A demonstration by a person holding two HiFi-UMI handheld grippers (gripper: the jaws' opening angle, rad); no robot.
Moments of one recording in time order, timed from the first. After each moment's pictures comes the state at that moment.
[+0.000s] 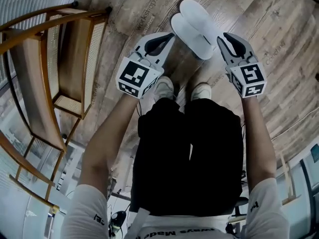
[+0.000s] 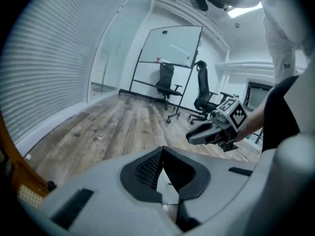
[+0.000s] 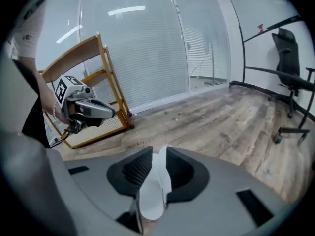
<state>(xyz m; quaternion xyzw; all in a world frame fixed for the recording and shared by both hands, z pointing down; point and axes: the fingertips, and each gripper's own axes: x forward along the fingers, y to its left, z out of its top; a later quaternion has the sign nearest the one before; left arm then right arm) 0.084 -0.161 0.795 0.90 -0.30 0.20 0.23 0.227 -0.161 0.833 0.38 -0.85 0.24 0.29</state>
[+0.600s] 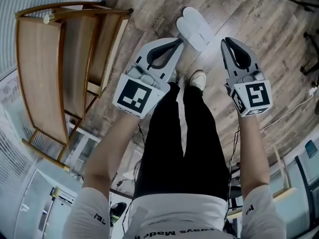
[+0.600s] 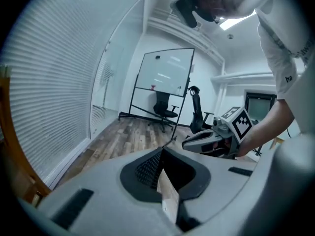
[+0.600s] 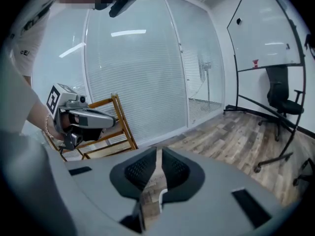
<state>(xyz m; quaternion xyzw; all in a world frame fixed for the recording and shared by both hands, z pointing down) 0.089 -0.152 0.460 0.91 -0.34 0.13 0.19 0.200 -0.158 0.505 0.43 -0.86 0.20 0.21</state>
